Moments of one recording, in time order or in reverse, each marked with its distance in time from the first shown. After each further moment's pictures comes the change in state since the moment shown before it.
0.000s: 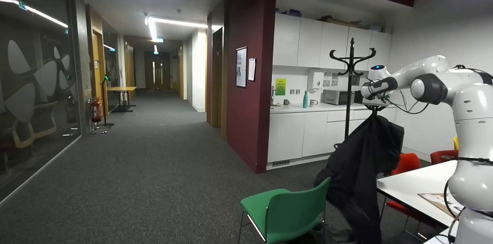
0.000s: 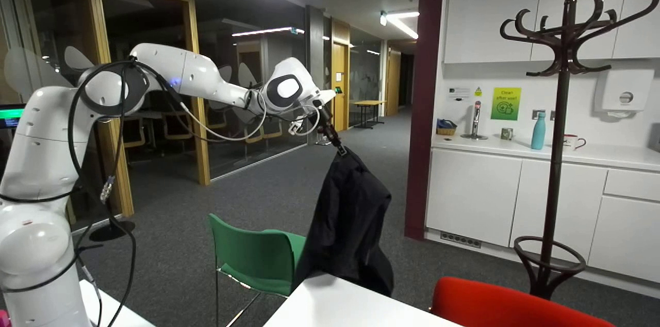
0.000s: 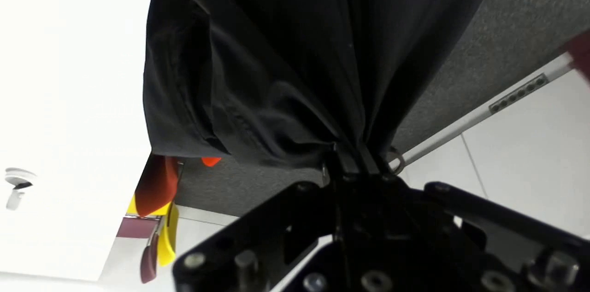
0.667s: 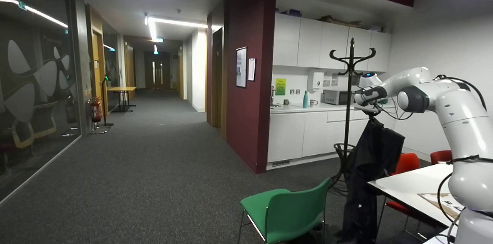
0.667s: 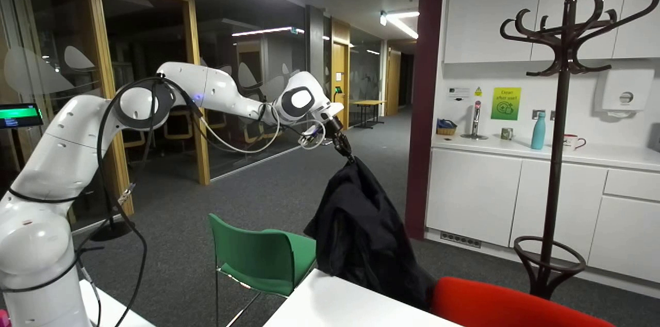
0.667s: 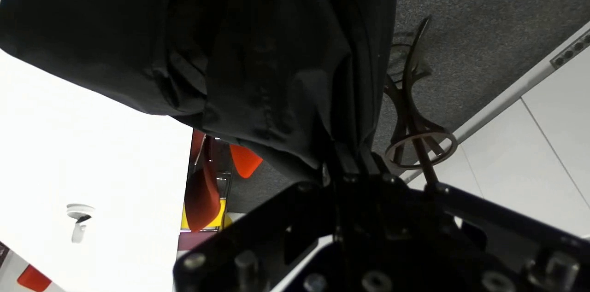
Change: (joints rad) arm 0.003 0.200 -0.028 0.194 0.001 -0.047 0.235
